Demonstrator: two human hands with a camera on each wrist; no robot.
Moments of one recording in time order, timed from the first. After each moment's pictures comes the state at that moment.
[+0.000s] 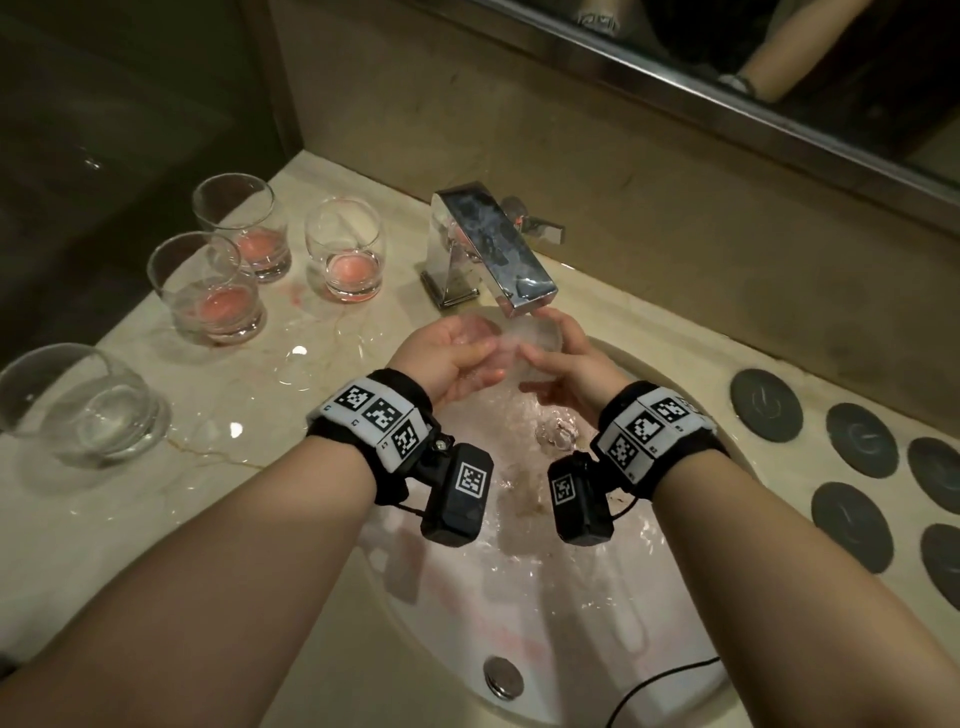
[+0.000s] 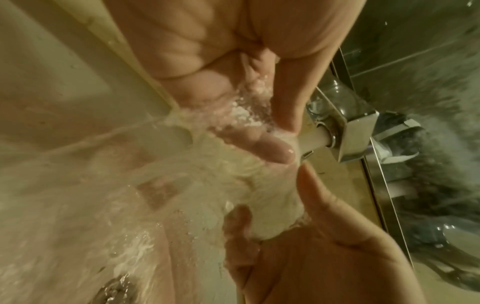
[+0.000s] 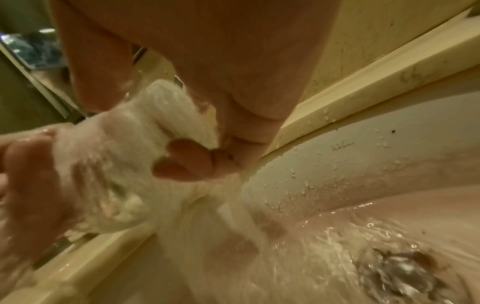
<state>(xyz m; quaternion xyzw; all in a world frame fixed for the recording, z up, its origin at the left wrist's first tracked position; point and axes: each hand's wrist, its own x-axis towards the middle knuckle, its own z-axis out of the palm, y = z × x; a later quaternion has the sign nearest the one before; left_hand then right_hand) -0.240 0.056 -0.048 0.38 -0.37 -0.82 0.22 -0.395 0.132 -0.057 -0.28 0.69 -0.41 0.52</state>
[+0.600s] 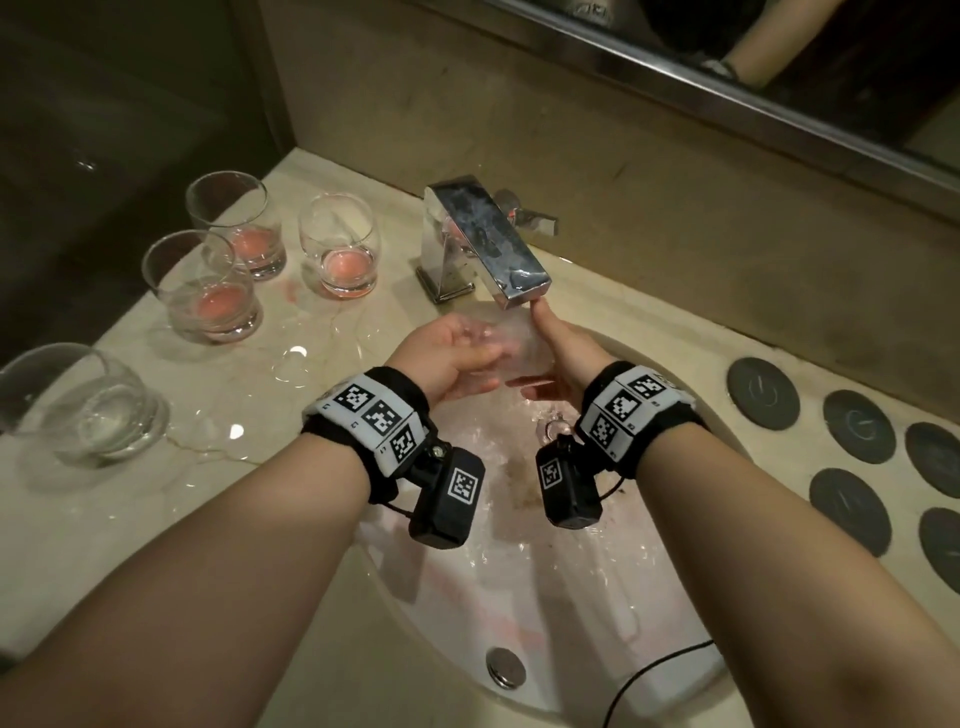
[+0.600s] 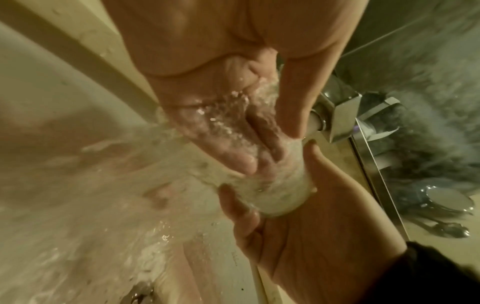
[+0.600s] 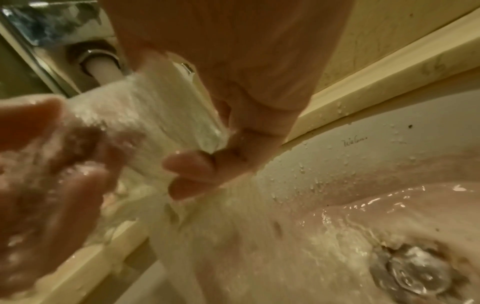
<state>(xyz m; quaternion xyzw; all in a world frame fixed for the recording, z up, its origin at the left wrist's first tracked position) -0.239 0.060 -0.050 0.39 -0.43 -0.80 0.18 -0.385 0.124 -0.048 -0.23 0.71 -0.38 0.55</state>
